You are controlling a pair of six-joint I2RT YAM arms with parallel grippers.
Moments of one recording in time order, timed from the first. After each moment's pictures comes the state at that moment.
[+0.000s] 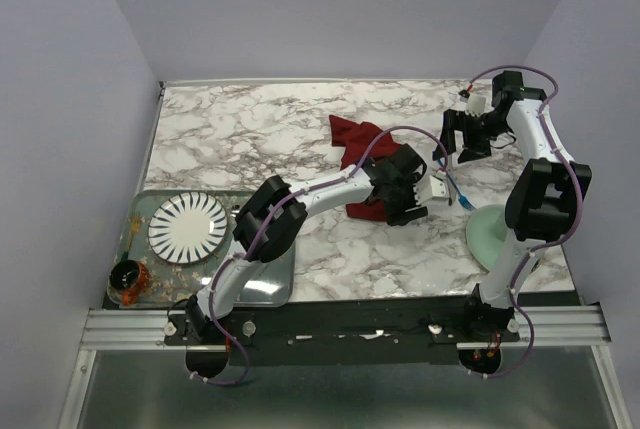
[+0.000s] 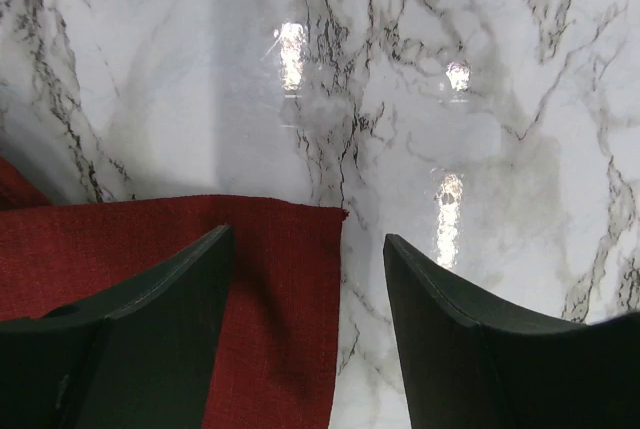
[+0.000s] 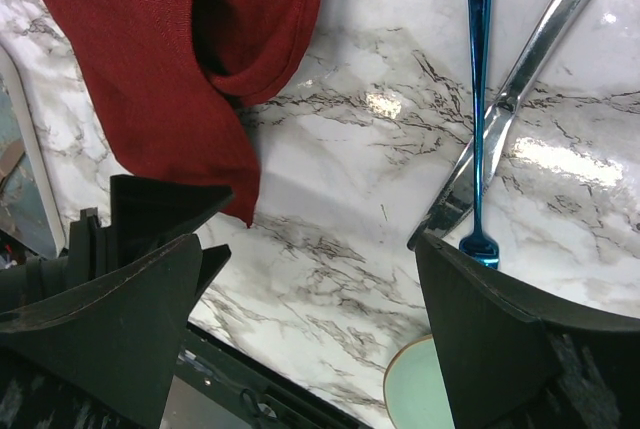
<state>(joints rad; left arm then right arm) -0.97 2.24 1.83 -0.53 0.33 0.46 -0.14 1.94 1.72 -1.11 -0.54 -0.19</state>
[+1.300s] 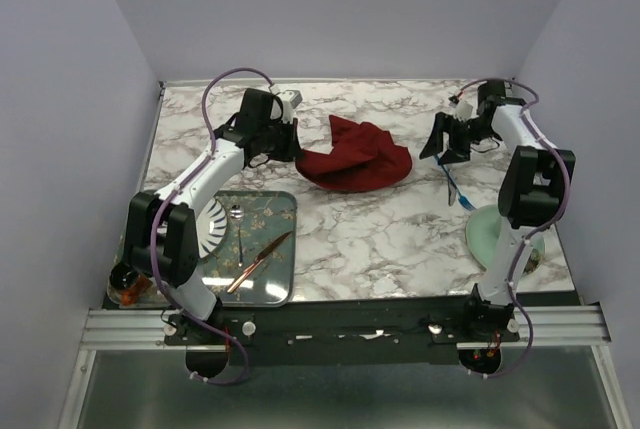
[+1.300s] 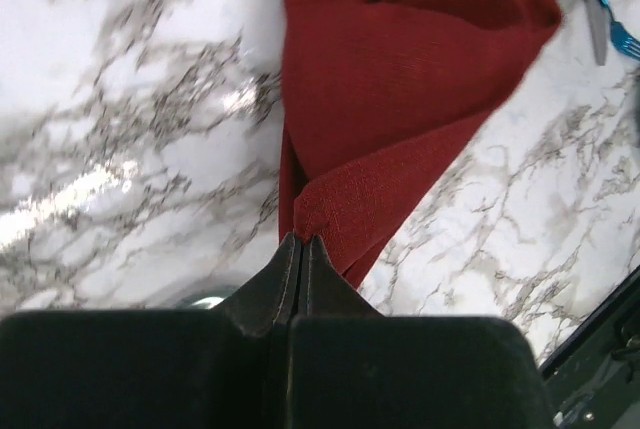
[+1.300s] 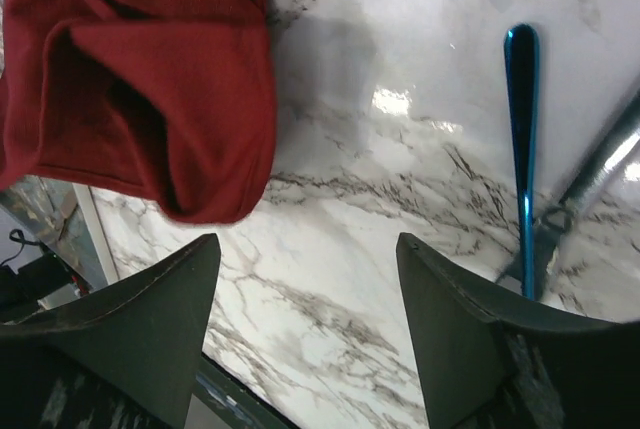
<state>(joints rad) -0.38 1.63 1.34 -0.40 0.40 -0.16 -0.12 2.04 1.67 -0.93 -0.64 -0.05</state>
